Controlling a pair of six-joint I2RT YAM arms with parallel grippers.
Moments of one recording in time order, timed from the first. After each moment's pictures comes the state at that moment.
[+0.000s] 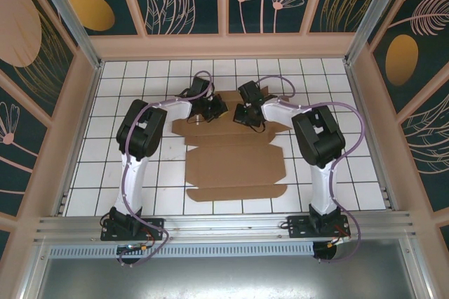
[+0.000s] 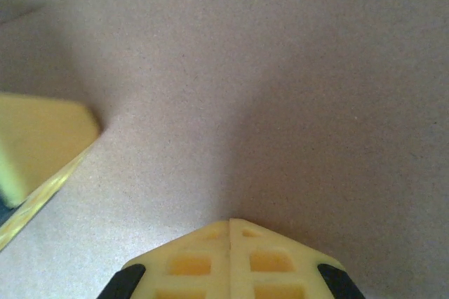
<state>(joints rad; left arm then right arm) -0.46 2.24 1.49 -0.11 0.46 -0.95 0.53 2.04 1.35 -0.38 -0.07 0.68</state>
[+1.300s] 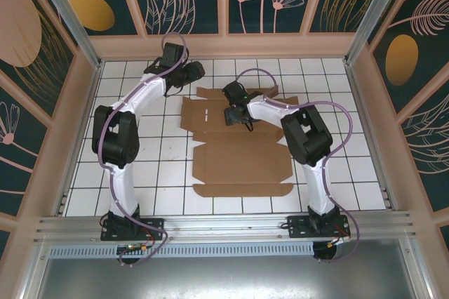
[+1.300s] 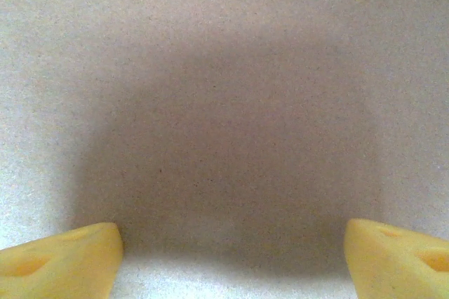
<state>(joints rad) -0.30 2.04 1.71 -0.43 0.11 -0.64 0.63 2.13 1.52 -0.56 0.24 0.38</state>
